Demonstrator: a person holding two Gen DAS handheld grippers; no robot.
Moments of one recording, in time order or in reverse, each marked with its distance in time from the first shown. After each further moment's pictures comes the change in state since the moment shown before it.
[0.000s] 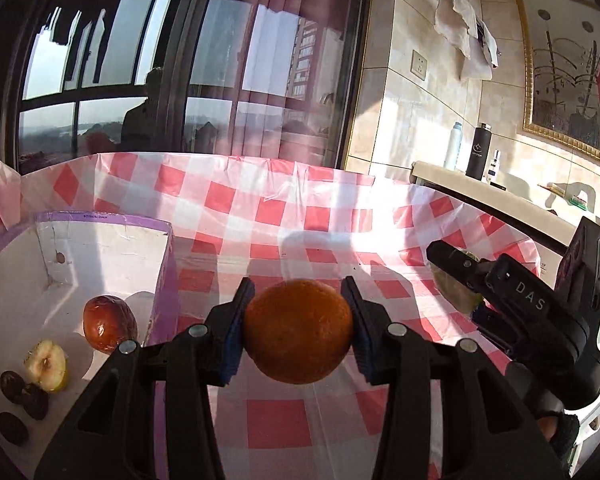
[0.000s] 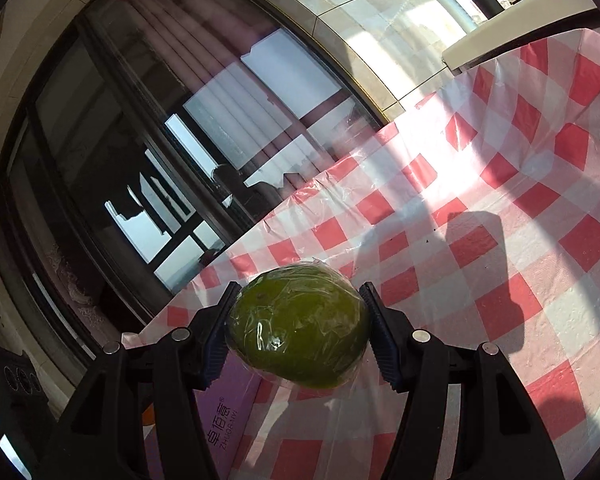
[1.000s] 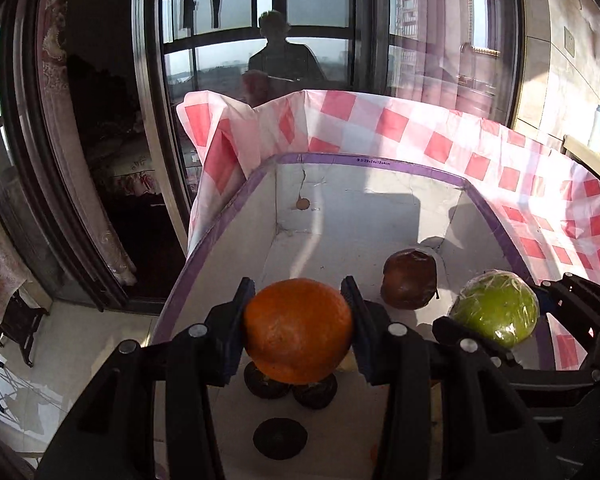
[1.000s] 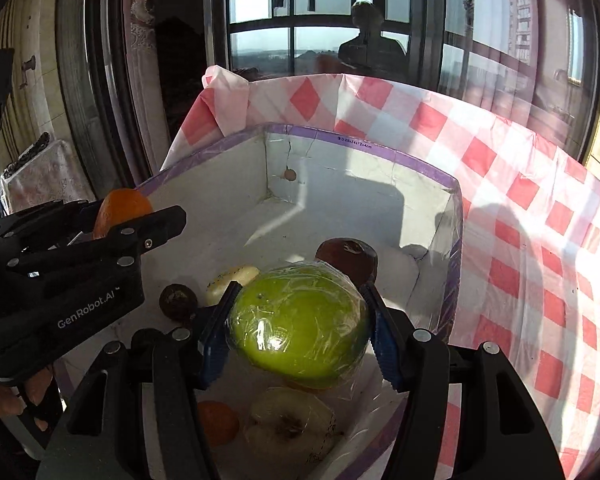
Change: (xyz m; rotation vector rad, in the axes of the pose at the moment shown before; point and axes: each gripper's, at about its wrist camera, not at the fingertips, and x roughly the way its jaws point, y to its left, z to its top) left arm -0.049 0.219 0.004 -0.060 0.292 0.443; right arm 0.130 0.233 -0.148 -0.751 0.623 -0.016
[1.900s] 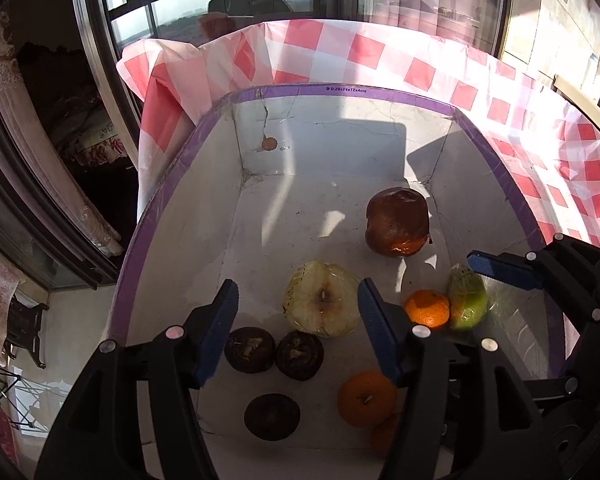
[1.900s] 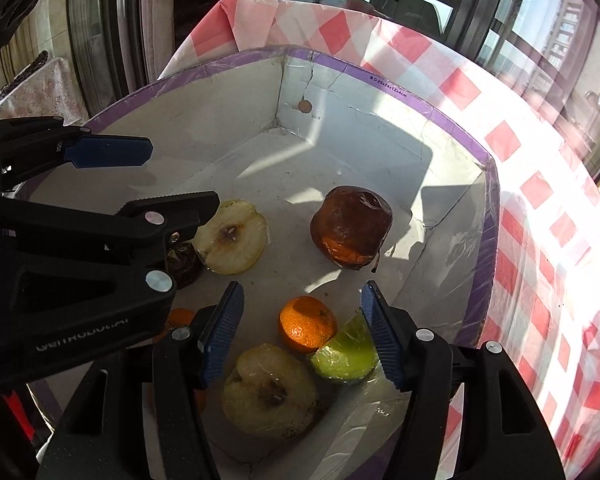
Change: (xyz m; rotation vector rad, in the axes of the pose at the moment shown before) left arm 0.035 -0.016 0.008 0.095 0.244 -0.064; right arm 0.029 0.019 -0.003 -0.170 0.215 -0.058
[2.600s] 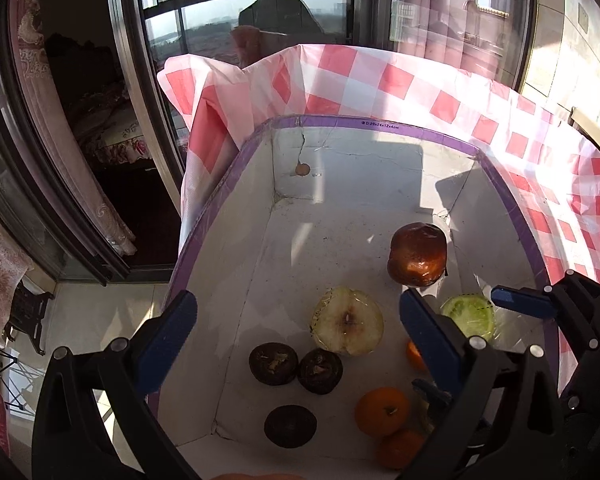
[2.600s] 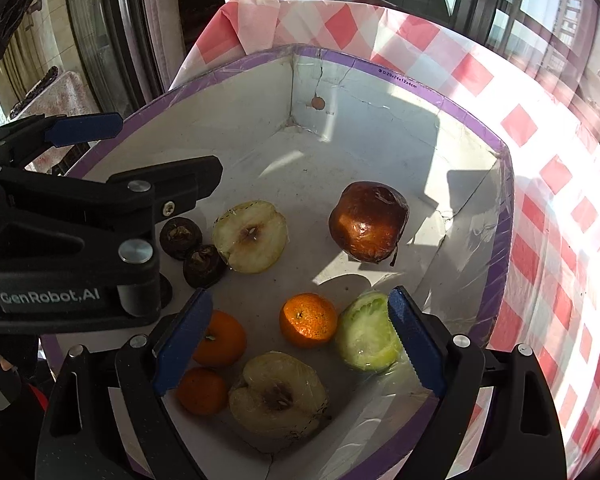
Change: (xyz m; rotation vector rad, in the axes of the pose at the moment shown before) left arm -0.018 0.019 0.010 -0.081 -0.053 0.056; right arm -0.004 -0.005 0.003 0.042 0.030 0.095
